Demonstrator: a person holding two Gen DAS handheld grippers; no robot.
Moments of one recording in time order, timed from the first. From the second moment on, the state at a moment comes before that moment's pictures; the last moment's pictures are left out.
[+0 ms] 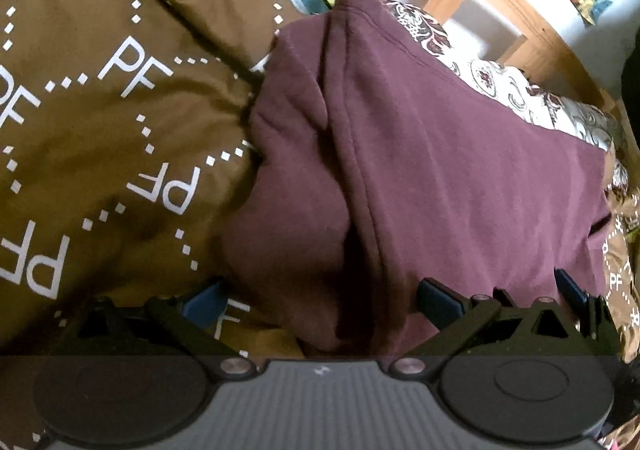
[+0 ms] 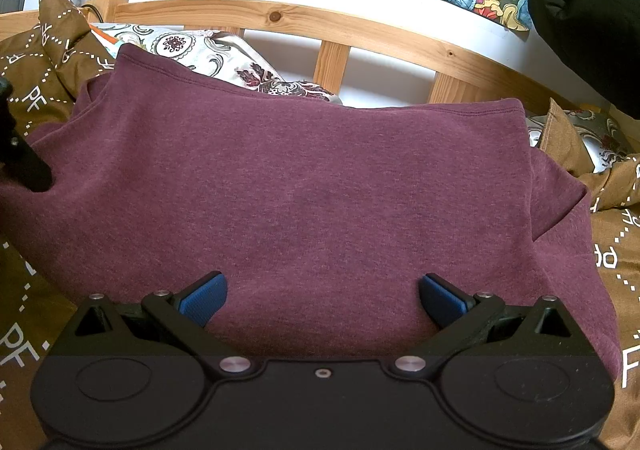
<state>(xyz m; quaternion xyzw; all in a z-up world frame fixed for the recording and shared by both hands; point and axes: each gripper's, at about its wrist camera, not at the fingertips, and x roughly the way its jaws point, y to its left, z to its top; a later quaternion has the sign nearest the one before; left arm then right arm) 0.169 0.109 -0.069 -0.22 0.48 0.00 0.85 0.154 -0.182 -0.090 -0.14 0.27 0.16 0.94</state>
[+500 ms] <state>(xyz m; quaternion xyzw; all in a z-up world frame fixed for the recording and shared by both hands) 0.168 0.110 -0.072 -0.22 0.48 0.00 0.85 0.154 -0.183 -0.090 -0.14 0.27 0.16 0.94</state>
